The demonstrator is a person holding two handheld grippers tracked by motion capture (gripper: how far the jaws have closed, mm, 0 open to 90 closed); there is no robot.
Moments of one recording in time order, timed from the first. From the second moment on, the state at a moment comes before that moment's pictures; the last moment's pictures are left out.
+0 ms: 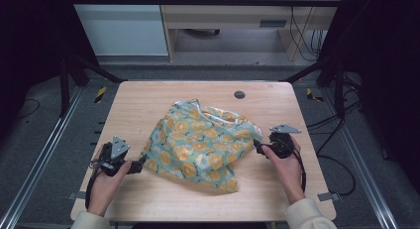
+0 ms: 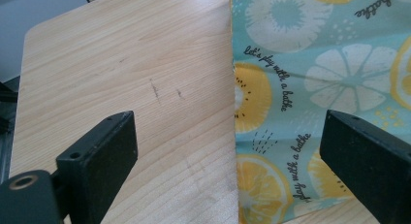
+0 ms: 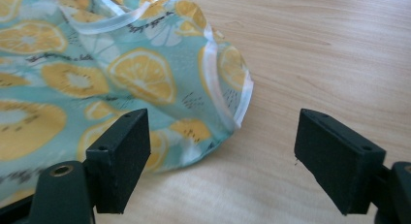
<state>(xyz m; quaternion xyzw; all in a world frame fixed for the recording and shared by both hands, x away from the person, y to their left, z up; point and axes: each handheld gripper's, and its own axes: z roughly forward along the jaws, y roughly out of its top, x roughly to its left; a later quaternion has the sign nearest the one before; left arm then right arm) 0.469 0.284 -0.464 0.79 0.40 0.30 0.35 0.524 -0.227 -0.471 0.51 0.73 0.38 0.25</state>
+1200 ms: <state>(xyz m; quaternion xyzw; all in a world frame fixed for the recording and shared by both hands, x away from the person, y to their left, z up) 0.483 0.249 -0.406 0.79 0.36 0.28 0.40 0.530 -0.169 -0.439 0.37 0.78 0.46 0.22</state>
